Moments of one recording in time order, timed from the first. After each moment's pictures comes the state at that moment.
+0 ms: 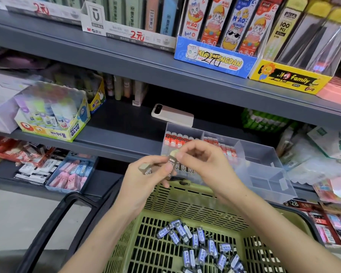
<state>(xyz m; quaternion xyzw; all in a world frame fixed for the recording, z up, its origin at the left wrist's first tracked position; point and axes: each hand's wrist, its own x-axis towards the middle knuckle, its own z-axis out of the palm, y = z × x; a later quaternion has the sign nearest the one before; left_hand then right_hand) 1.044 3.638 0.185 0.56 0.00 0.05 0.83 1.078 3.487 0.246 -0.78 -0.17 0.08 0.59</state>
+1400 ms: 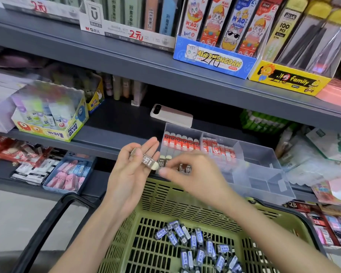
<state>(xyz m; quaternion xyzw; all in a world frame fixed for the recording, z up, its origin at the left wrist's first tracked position) 1.055 3.649 0.179 0.34 0.02 0.05 0.94 1.076 3.495 0.233 -0.92 -0.24 -0.01 0.30</state>
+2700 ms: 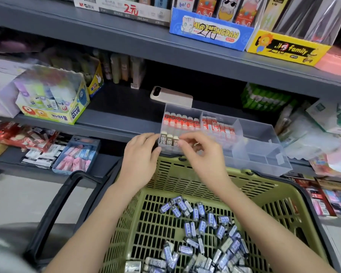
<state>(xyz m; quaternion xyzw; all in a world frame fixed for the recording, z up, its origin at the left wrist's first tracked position) 1.052 3.647 0.164 0.94 -0.04 0.13 0.31 1.062 3.485 0.208 -0.86 -0.18 -0.13 0.46</state>
